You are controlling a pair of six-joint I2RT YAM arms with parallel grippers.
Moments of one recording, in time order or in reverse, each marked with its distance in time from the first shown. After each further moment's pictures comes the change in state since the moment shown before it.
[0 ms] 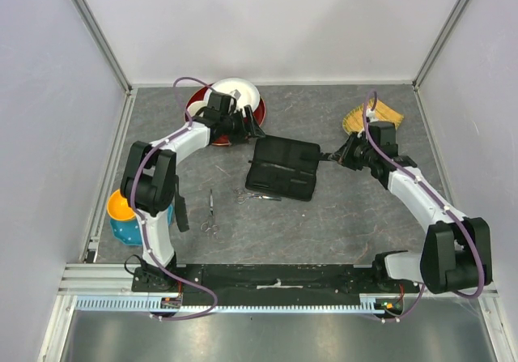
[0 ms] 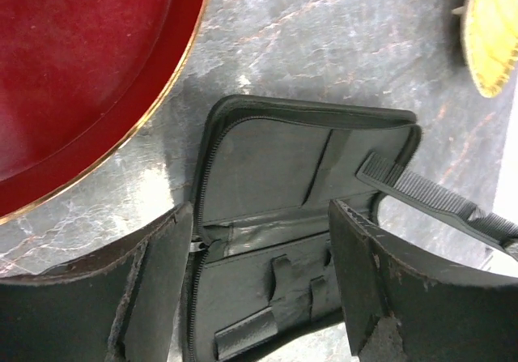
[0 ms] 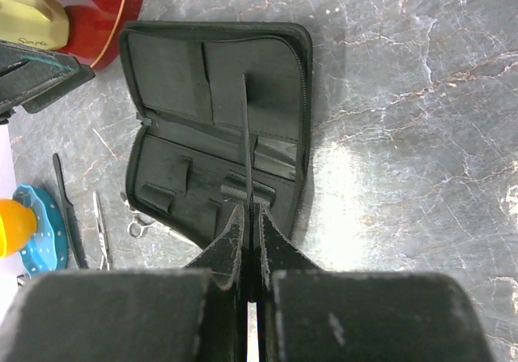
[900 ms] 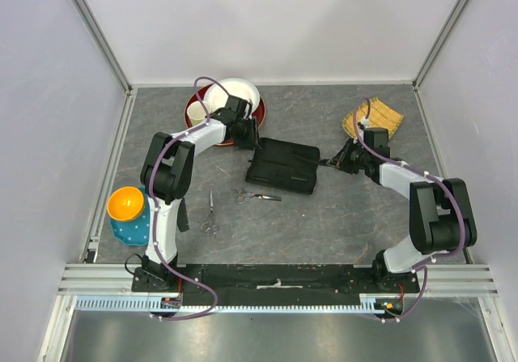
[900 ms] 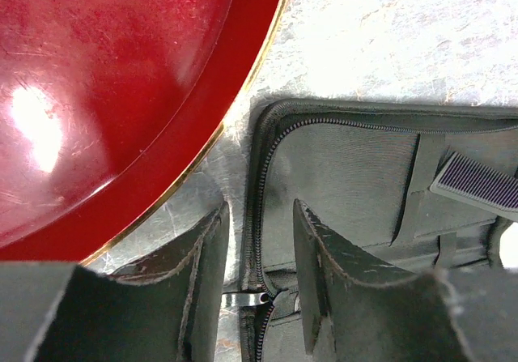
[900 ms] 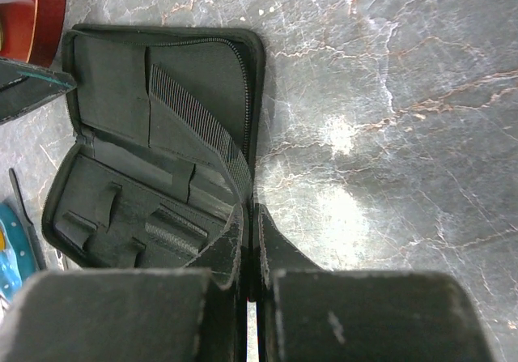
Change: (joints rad) left arm -0.057 0.209 0.171 -0.157 -0.166 0.139; right arm -0.056 0.258 -0.083 0.260 -0.045 -0.026
